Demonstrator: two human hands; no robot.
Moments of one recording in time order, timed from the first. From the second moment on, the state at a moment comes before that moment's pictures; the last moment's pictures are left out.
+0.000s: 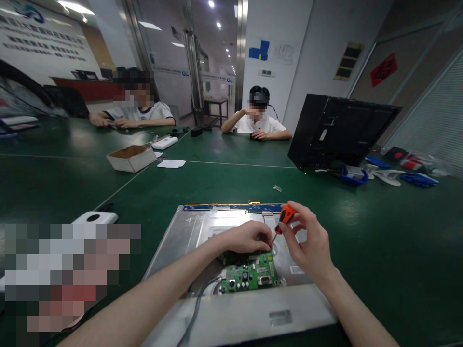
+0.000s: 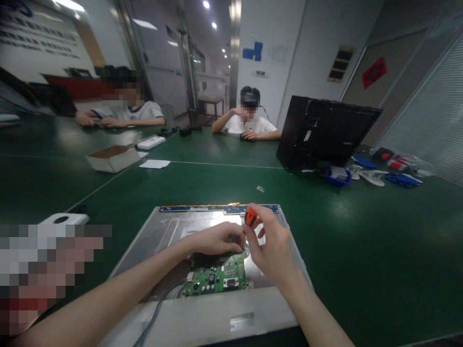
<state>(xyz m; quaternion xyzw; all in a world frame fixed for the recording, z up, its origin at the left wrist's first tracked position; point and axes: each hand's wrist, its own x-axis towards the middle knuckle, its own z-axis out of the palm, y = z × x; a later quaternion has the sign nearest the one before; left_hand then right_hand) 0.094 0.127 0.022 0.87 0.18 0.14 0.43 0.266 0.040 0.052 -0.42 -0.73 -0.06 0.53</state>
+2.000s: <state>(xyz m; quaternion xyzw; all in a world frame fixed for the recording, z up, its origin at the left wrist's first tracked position) 0.093 0.129 0.021 0.84 0.20 0.15 0.47 0.268 0.042 0.047 -0.43 -0.72 -0.05 0.53</state>
